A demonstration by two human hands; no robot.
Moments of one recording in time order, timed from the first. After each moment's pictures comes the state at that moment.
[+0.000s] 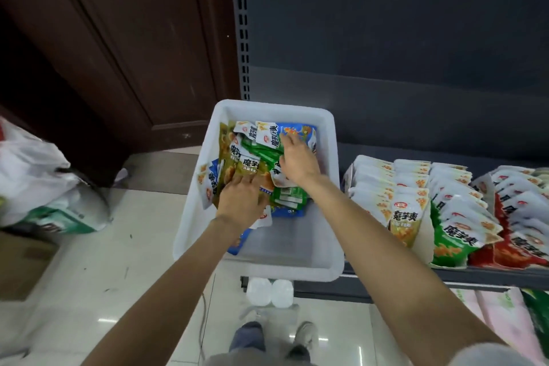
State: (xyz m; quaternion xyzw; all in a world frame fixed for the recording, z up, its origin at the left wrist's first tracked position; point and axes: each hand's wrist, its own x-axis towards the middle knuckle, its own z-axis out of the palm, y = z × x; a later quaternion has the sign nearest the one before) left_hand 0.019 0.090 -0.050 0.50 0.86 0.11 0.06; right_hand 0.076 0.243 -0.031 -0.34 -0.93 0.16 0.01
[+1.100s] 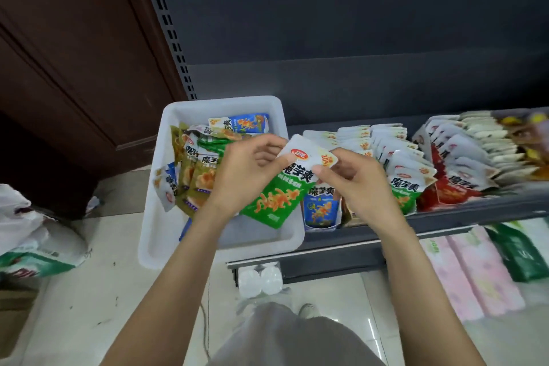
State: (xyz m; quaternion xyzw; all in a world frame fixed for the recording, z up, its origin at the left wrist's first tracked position) left_hand 0.110 0.107 0.088 0.49 0.62 0.54 0.28; right_hand 0.280 0.180 0.082 -0.38 -0.73 0.49 0.28
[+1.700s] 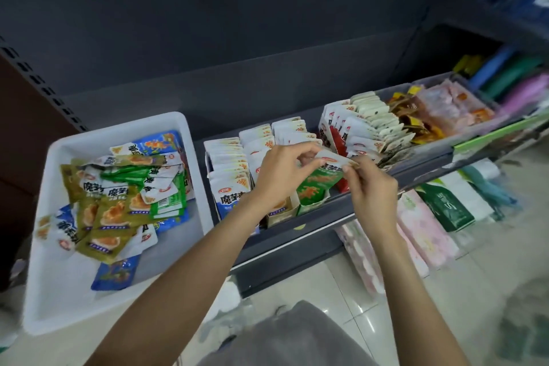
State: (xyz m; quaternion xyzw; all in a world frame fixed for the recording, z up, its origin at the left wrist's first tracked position) left_hand 0.275 0.224 0.051 0.68 0.58 0.40 0.22; right_hand 0.449 0.223 0.029 -0.53 -0.74 0.10 0.42
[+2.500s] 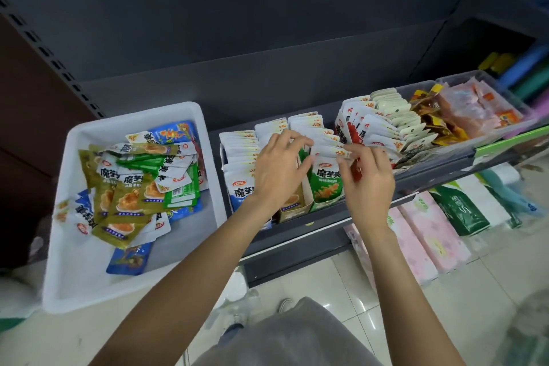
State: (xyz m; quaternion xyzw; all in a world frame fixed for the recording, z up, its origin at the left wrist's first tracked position) left_hand 0.253 0.224 0.019 0.67 0.66 0.33 0.01; right_hand 0.414 0.235 0.014 -0.55 -0.72 0.03 0.42
